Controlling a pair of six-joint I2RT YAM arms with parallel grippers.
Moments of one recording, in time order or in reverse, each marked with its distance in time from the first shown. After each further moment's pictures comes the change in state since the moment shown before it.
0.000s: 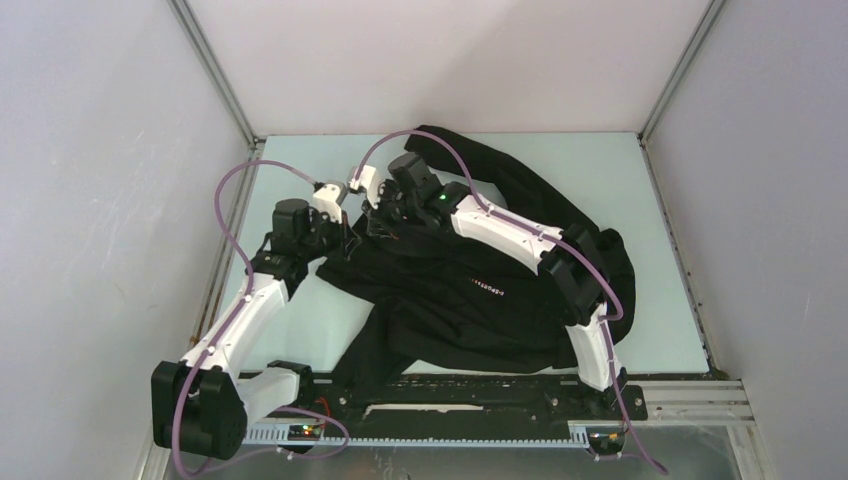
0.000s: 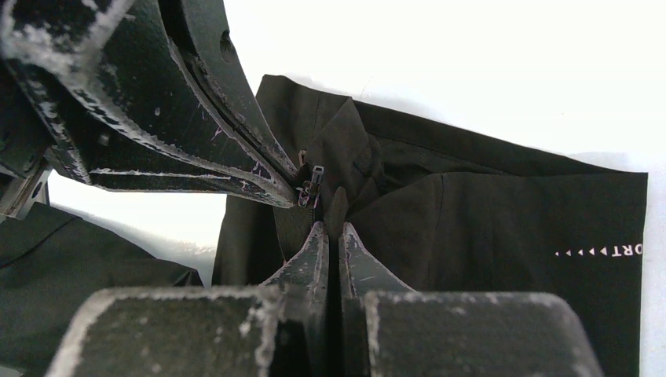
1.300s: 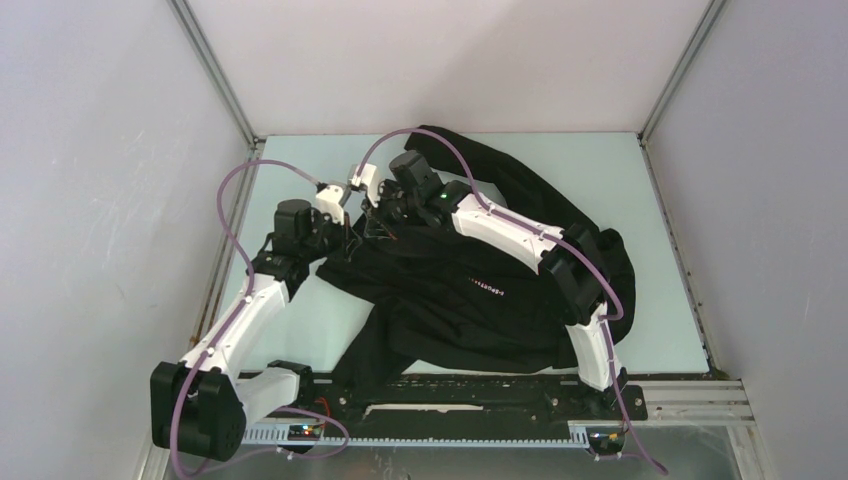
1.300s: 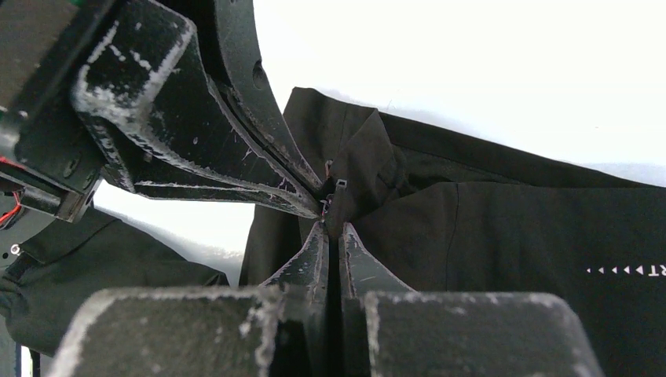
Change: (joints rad) left arm -0.016 -0.006 0.000 -0.006 -0.017 0.026; right arm -0.006 0.000 0.004 0.011 -0.077 0.045
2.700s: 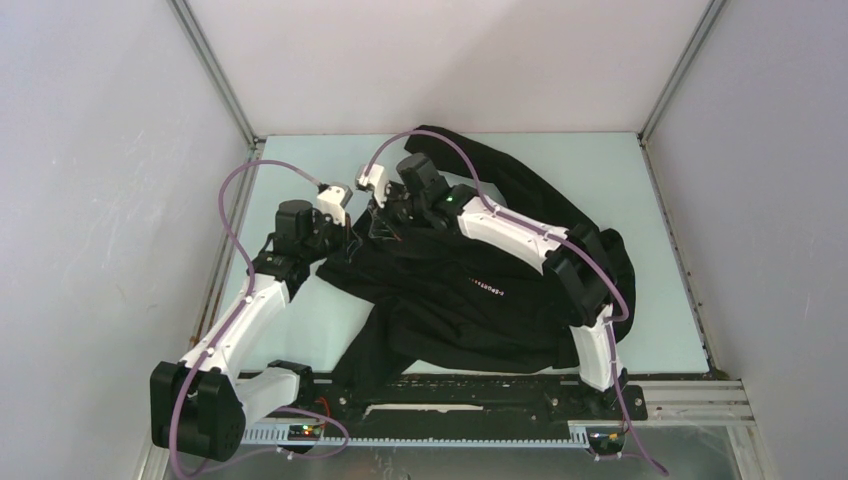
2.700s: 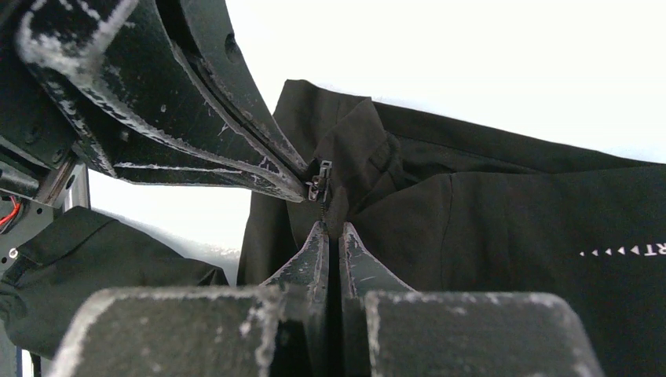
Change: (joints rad) left arm -0.007 0.000 0.000 -0.011 -0.008 0.008; right arm -0.018 -0.034 -0.087 0.063 0.008 0.034
